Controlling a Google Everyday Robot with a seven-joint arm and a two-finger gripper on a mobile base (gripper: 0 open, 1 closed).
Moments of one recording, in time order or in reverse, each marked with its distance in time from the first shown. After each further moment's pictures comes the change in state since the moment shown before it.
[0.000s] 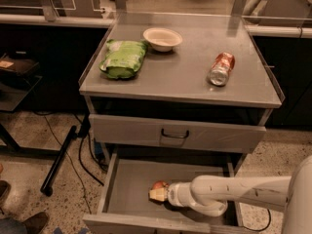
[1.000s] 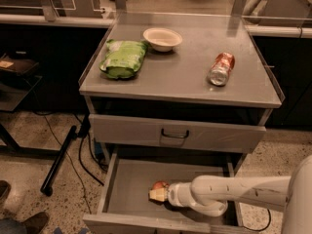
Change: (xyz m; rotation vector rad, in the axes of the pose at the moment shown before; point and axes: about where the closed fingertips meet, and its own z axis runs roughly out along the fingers) arm 0.000 0.000 0.000 -0.001 0.002 0.001
